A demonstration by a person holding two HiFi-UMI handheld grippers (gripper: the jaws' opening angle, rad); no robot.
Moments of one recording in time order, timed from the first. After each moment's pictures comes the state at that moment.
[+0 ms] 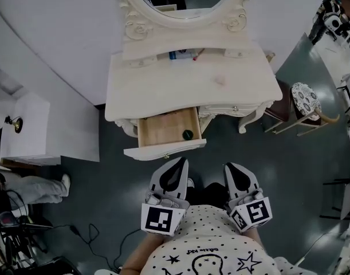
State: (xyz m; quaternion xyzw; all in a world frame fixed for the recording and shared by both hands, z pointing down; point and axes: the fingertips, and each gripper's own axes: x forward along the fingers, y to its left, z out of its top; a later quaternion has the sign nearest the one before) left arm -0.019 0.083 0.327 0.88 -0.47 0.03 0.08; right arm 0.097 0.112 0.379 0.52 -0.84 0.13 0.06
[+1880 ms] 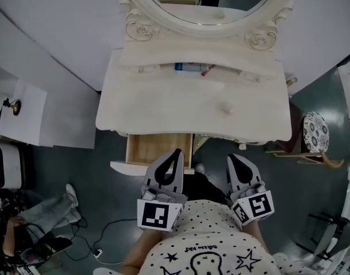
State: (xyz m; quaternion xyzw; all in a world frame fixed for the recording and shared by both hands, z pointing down) left arm 0.018 -0.103 0.343 0.82 -0.57 0.04 0.10; right arm 0.154 -0.100 0.392 0.44 -0.88 0.15 0.08
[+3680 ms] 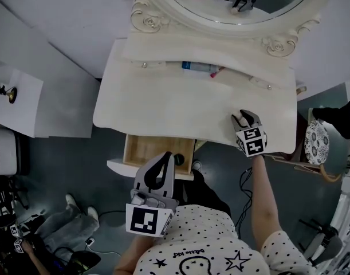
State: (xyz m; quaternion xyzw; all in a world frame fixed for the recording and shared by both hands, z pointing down) left arm -0.022 -0.137 0.363 0.79 -0.60 0.05 0.14; right arm 0.191 -0.310 0.593 0.40 -0.83 0.10 0.37
